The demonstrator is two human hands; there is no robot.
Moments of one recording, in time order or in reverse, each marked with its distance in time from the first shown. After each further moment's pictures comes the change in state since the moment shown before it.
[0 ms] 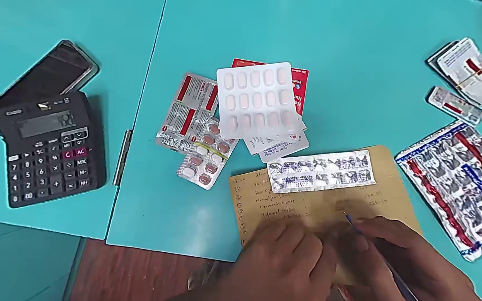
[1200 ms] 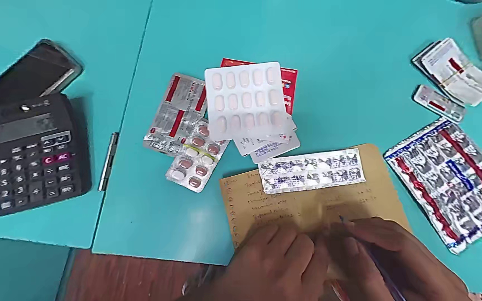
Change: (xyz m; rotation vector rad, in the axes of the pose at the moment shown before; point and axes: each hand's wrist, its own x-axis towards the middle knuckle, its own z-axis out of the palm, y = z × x) left_hand 0.000 0.000 0.001 0.027 0.010 0.000; right_hand -0.003 -0.005 -0.003 -0.041 0.005 -0.011
